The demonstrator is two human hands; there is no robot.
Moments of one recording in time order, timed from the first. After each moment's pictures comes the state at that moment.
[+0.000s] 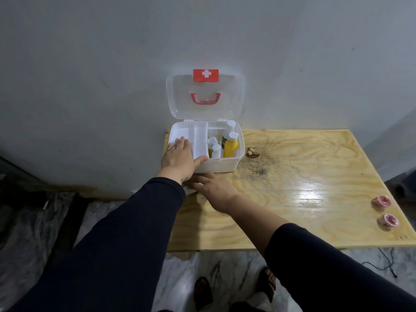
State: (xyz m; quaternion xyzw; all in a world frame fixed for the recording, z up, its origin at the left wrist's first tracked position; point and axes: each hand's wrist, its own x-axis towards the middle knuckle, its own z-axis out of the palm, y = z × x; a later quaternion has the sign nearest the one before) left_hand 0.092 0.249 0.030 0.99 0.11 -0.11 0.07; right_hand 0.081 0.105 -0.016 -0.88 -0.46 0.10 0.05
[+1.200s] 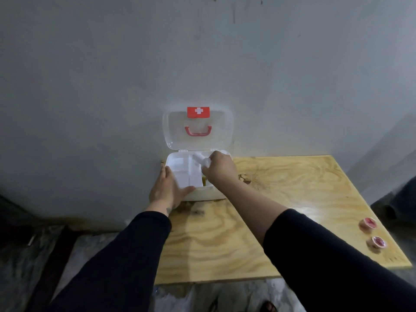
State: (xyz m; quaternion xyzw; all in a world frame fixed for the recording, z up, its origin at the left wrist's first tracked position) left_hand 0.082 0.265 0.032 0.94 0.22 -0.05 0.26; right_hand 0.140 0.126 0.088 -0.95 -0.08 0.07 0.30
